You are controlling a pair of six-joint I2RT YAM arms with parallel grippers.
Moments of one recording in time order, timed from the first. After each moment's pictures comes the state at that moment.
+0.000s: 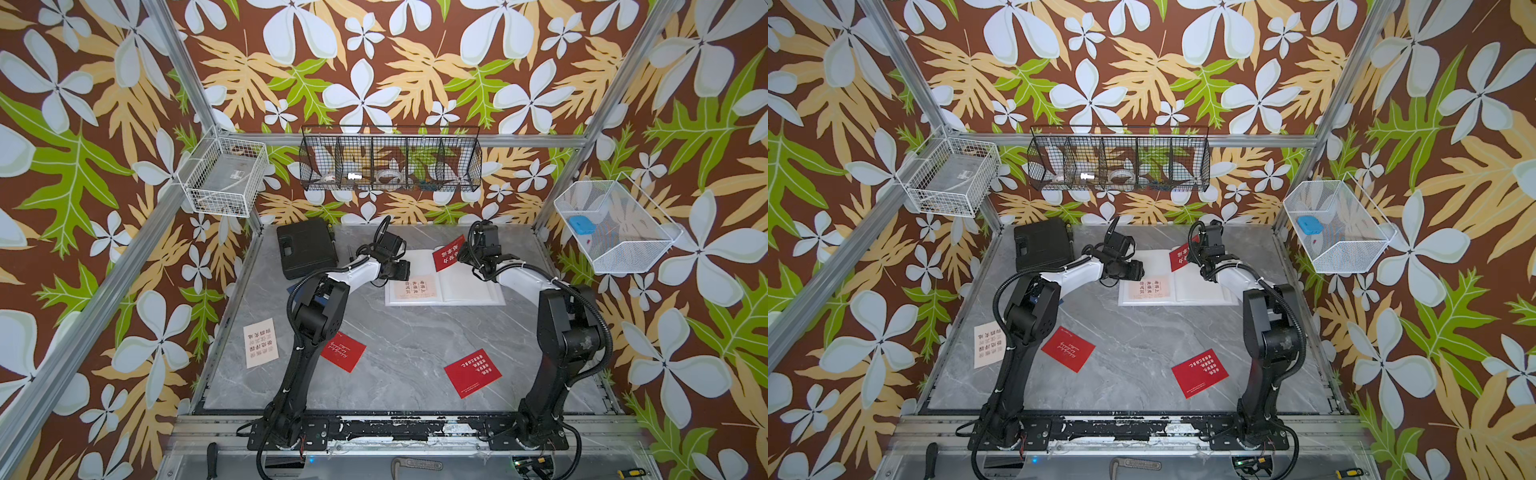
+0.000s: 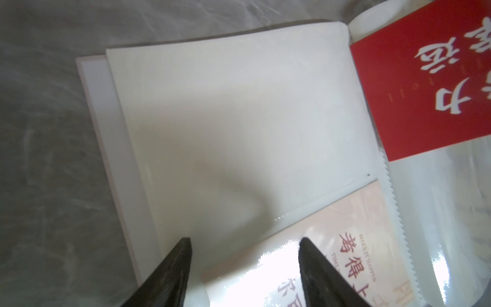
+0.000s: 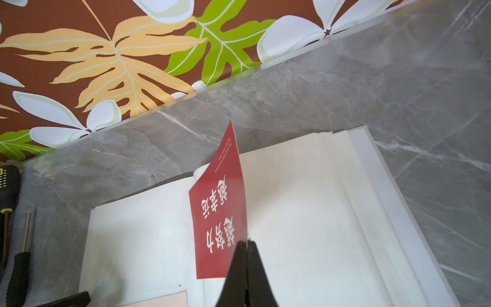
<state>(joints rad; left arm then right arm) -0.51 2.32 1.81 -0.43 0.11 -0.36 0.18 1.90 1.33 -0.11 0.11 0.46</state>
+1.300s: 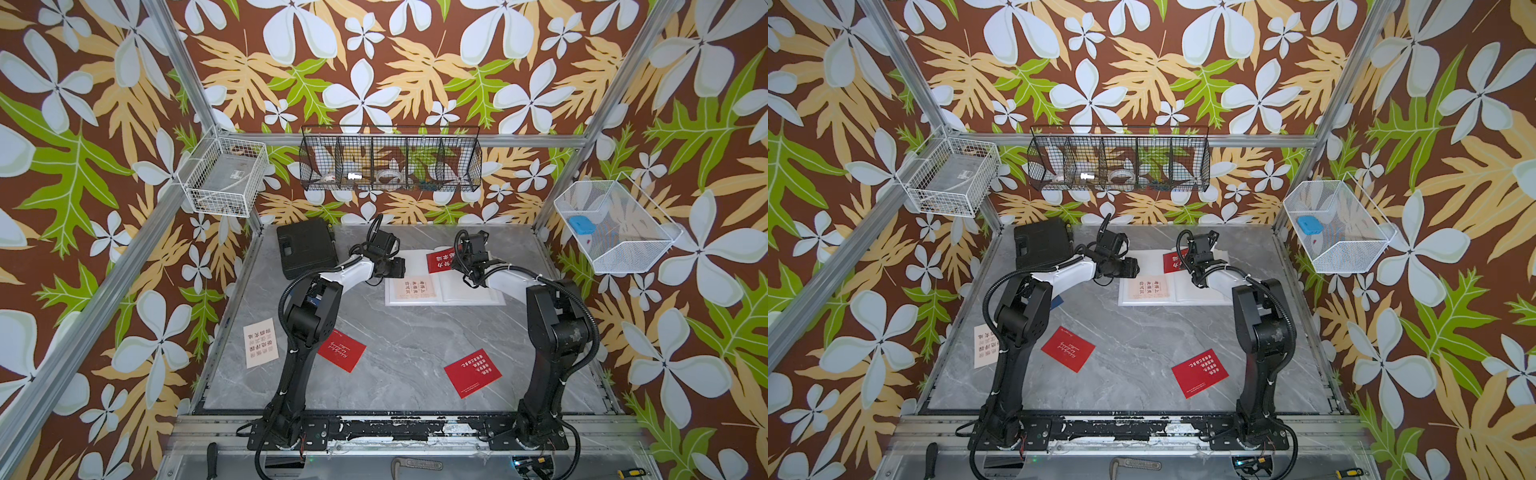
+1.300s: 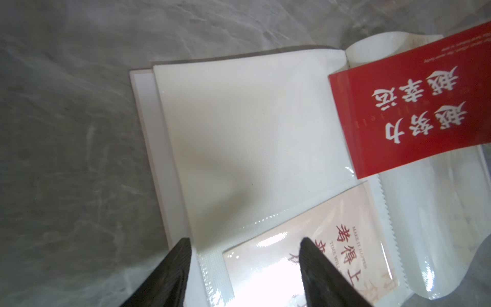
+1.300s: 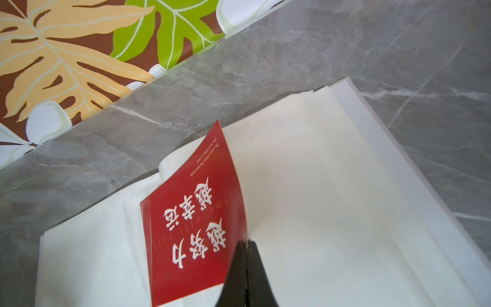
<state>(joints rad) -0.49 2.24 1.73 -0.38 0.11 -0.38 0.24 1.96 1.29 -0.10 0.26 0.63</state>
